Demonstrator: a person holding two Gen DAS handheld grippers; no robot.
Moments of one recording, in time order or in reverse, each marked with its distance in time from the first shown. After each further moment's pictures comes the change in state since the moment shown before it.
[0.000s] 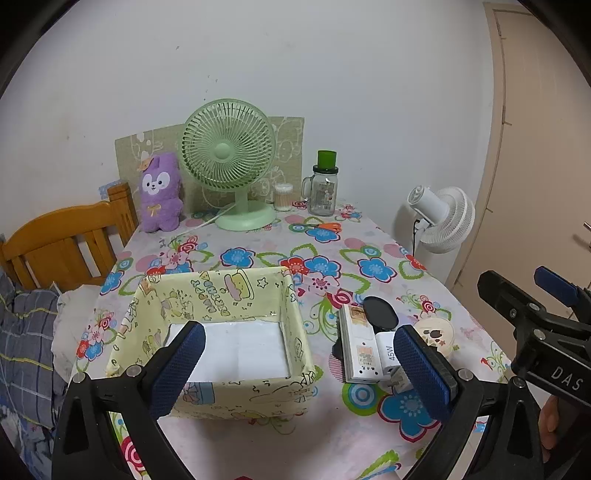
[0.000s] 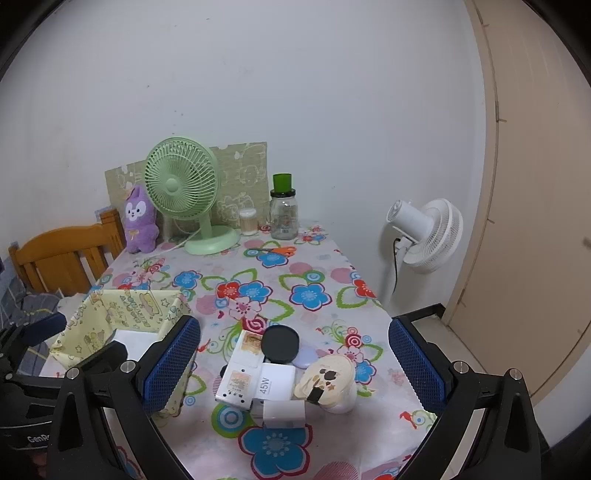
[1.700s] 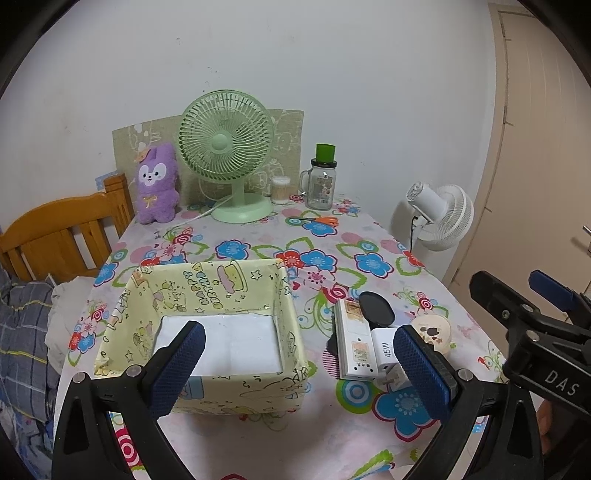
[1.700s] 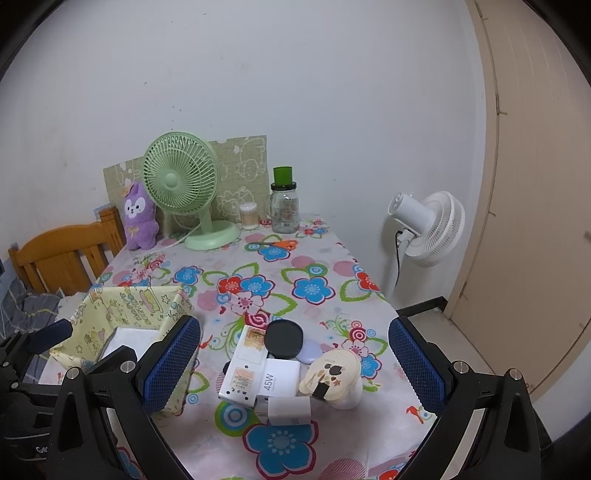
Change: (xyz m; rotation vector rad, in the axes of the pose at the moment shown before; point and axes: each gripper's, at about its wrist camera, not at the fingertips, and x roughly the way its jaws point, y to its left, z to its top) left arm 0.005 -0.003 -0.002 -0.010 0.019 -0.021; right arm 0.007 0.003 -0.003 0.017 0.023 0.004
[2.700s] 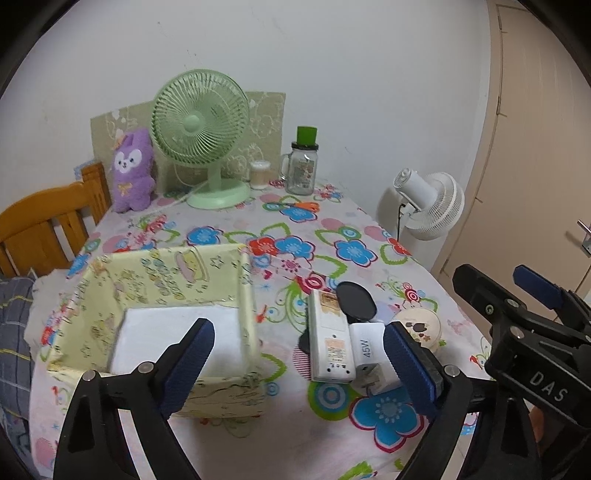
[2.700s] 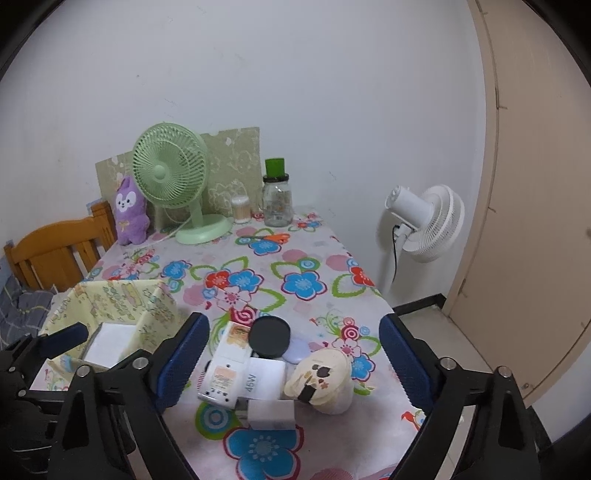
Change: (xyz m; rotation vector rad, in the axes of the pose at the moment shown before) left arm 0.037 -0.024 -0.006 -0.003 0.050 -0.052; right arm 0.025 -0.019 -0.005 0.004 0.026 -0.007
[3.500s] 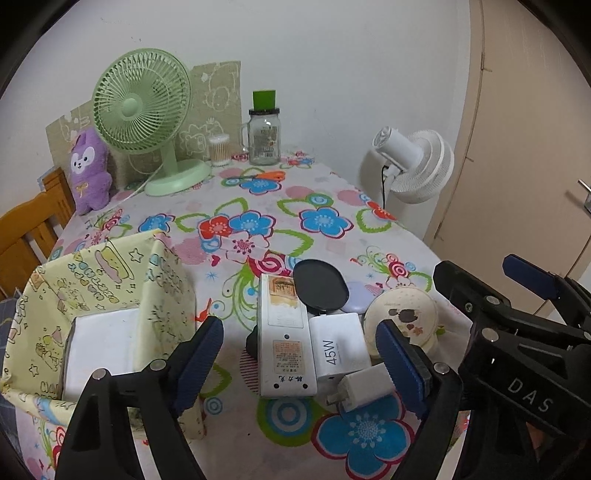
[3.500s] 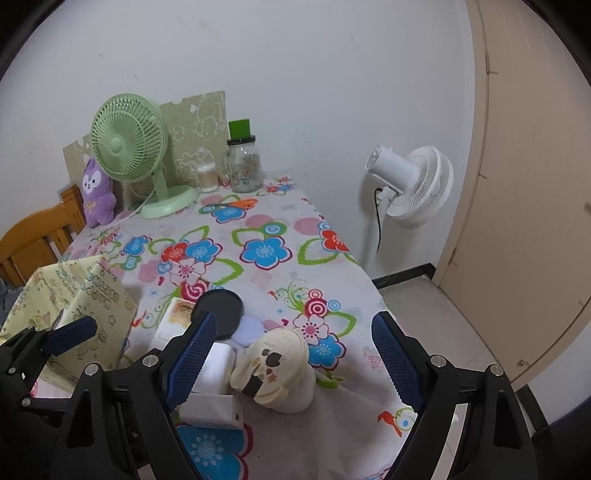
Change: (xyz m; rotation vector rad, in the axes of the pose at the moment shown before) left arm 0.067 -0.052 -0.003 0.103 0.112 -0.010; right arm 0.057 -0.044 -0.019 0.038 0.121 -0.047
